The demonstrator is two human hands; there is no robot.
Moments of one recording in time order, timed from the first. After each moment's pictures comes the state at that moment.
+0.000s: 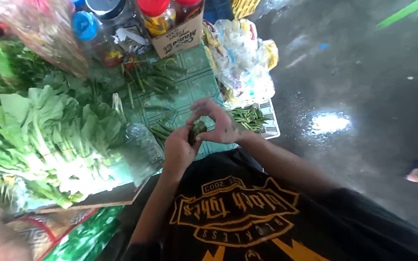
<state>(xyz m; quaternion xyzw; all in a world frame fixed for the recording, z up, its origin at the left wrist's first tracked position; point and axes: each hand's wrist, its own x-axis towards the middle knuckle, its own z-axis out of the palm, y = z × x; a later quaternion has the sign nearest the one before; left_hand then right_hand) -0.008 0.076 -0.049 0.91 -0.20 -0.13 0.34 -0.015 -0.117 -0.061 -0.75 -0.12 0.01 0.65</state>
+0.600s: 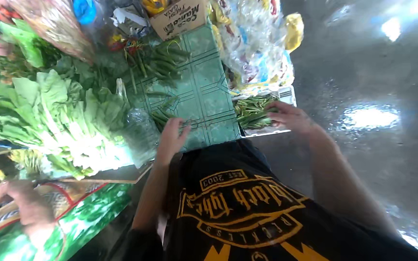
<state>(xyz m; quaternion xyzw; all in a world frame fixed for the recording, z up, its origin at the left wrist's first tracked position) -0.010 0.101 -0.106 0.91 -0.15 -0.29 0.25 -0.141 -0.307 -0.167 -0.72 0.22 0.22 0.62</state>
